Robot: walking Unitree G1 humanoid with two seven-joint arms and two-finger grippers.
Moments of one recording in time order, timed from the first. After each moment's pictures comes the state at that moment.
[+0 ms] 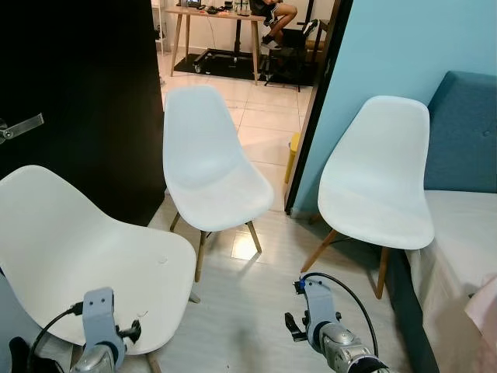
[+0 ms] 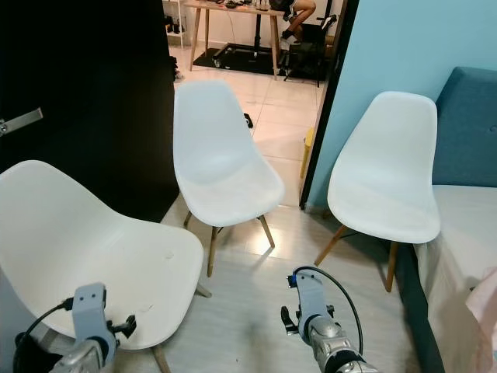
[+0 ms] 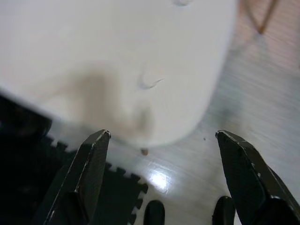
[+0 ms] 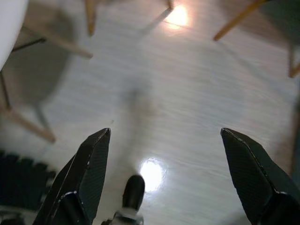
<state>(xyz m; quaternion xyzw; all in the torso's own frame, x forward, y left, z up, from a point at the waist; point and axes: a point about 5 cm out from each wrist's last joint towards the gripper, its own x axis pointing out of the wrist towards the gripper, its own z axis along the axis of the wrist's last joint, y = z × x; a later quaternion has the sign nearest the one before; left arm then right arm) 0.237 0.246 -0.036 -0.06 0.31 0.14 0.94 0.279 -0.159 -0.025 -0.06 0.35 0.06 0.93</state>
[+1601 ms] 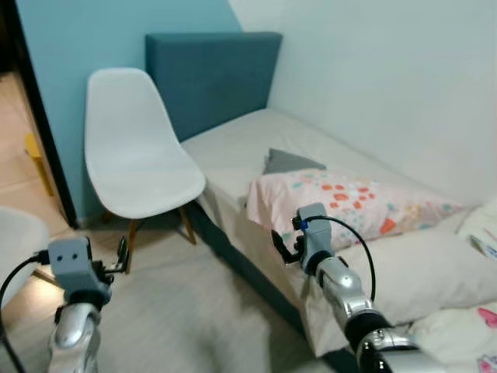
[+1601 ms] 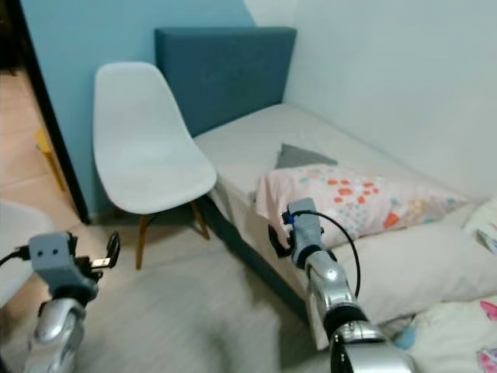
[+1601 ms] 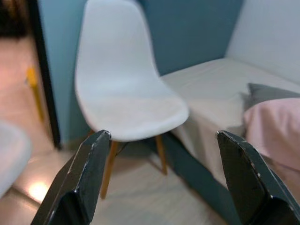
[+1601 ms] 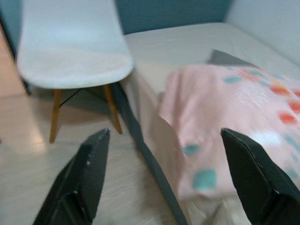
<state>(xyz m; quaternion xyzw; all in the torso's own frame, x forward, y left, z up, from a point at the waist) 0.248 0.240 0.096 0.01 -0.08 0.09 0.99 0.330 -0.161 0.073 -0.05 0.04 0.14 0.99</state>
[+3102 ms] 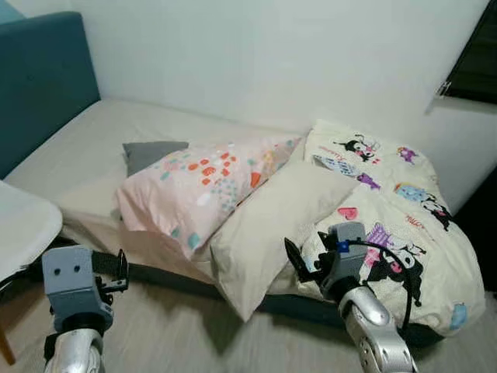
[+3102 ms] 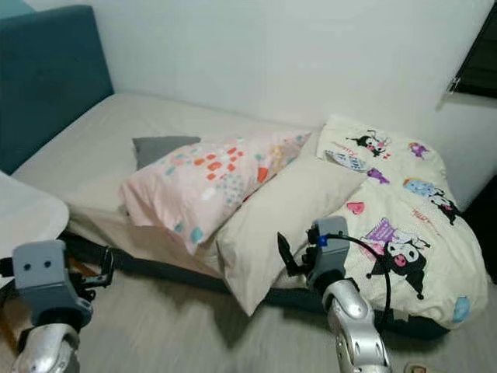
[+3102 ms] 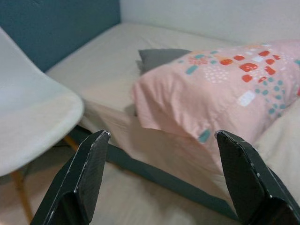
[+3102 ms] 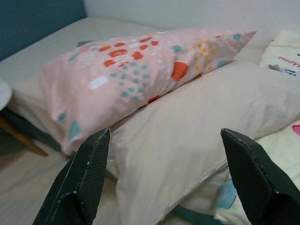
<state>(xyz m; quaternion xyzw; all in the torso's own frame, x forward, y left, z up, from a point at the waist) 0.206 0.209 0.127 0.02 -0.01 0.16 0.99 0.283 -0.166 0.091 0.02 0.04 0.14 0.99</state>
